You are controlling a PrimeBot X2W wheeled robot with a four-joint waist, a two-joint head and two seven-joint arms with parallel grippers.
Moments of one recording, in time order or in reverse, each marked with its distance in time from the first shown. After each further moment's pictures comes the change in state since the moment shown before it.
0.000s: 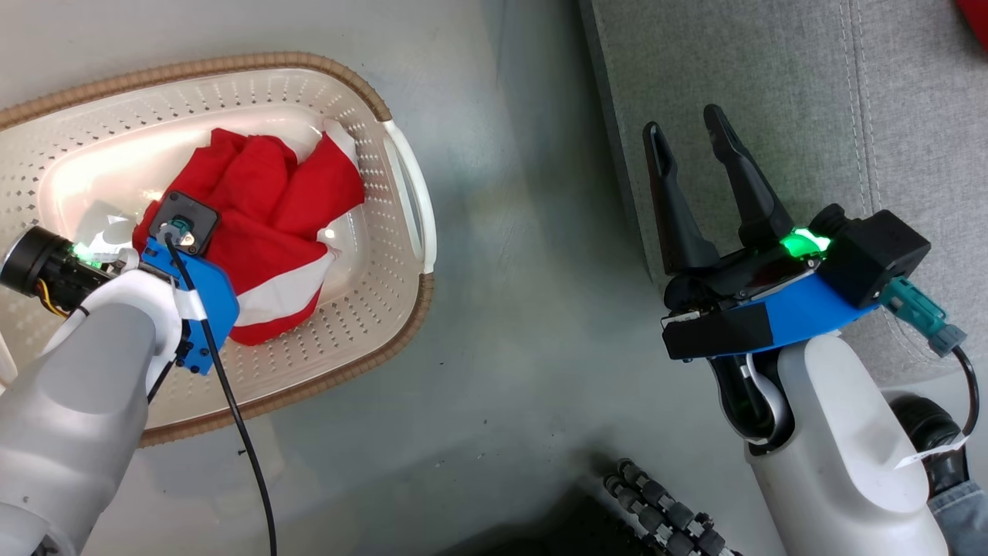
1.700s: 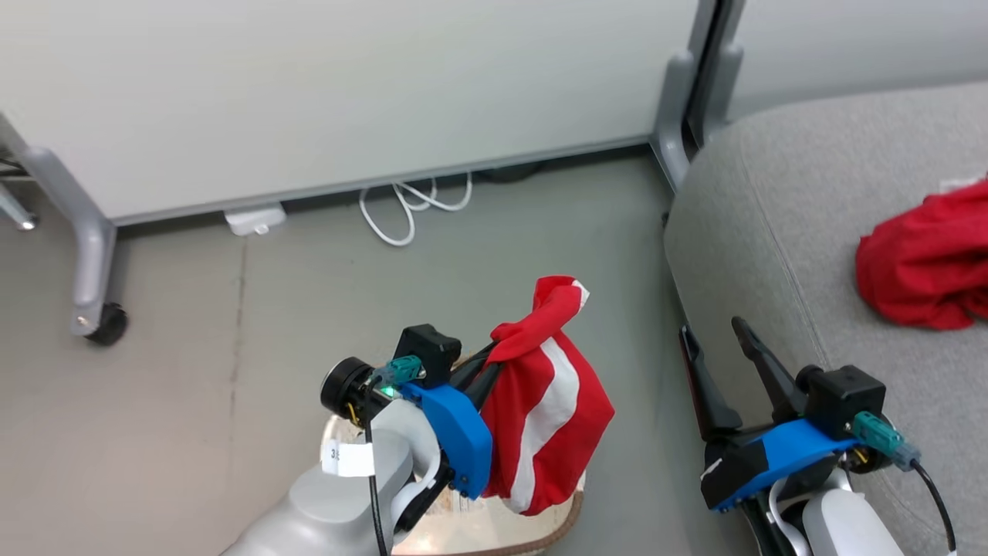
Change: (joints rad) left arm 0.236 -0.311 -0.169 -0.194 -0.397 -0.023 -0.263; right arm 0.319 0.001 -0.128 0.087 -0.142 0.000 0.113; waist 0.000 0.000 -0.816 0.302
